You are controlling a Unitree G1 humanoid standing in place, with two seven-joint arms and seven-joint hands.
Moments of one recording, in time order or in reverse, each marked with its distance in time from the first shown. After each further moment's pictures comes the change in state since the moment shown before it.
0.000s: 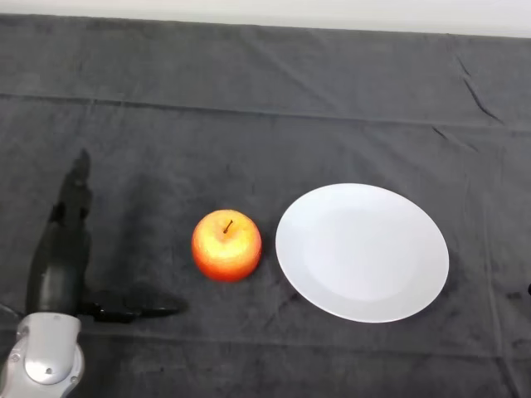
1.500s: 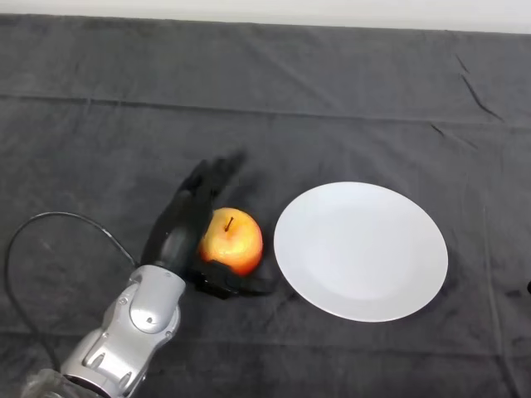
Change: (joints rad) left arm -0.277 -0.125 -0.270 0.239 0.020 -0.037 -0.051; right arm -0.001 -0.001 0.022 -0.010 0.004 0.000 0.001
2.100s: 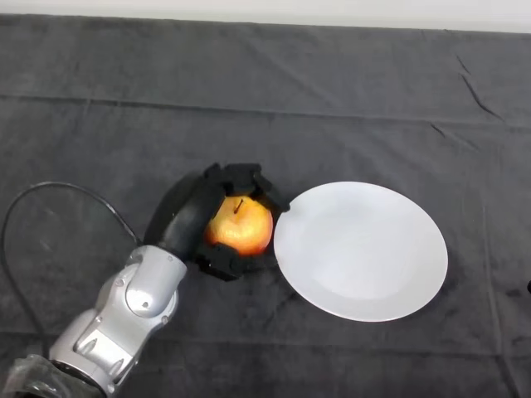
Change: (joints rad) left arm -0.024 0.069 -0.022 -0.164 0.023 0.034 -0.050; right arm 0.000 0.000 0.002 -0.002 0.003 0.000 0.000
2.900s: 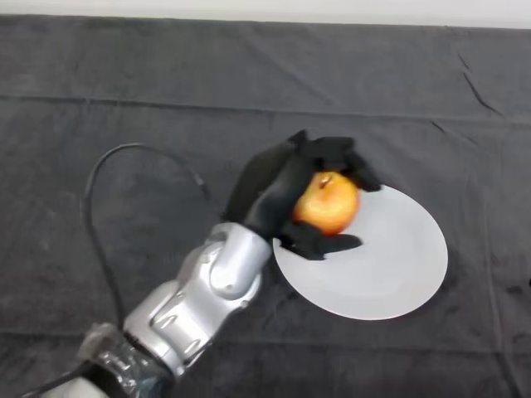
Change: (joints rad) left arm -0.145 -0.146 -0.168 -0.031 0.039 0.051 0.106; right arm -0.003 -0.002 0.009 -0.020 0.008 -0.001 0.000
